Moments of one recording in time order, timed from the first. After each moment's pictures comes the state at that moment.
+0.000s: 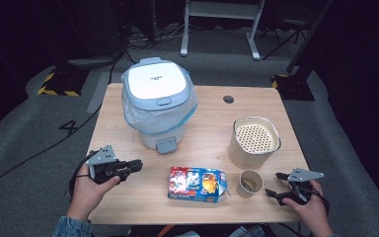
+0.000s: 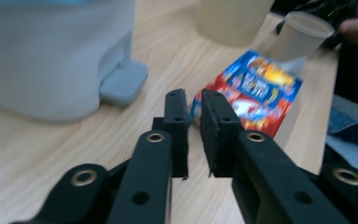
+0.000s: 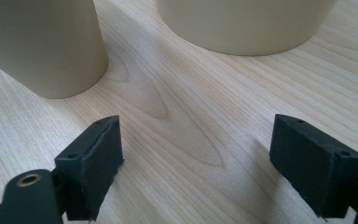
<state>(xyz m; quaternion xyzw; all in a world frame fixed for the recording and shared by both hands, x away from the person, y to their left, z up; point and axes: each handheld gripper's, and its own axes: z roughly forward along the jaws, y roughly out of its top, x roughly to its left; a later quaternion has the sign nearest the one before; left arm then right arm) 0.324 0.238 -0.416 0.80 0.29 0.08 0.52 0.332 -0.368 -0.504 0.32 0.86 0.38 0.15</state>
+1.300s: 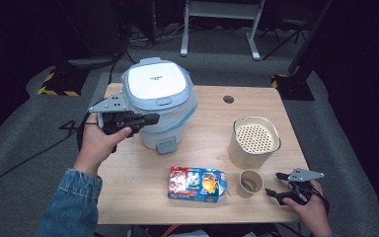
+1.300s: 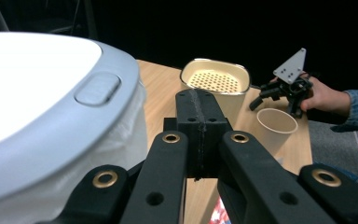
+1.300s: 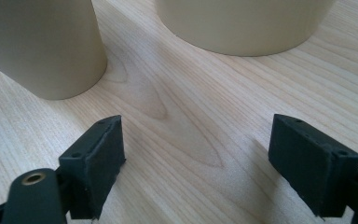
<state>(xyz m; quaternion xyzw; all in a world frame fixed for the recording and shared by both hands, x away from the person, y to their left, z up) 0.390 0.201 -0.300 0.79 0.20 0.11 0.57 0.332 -0.368 -0.504 0.33 0.85 0.38 0.15</state>
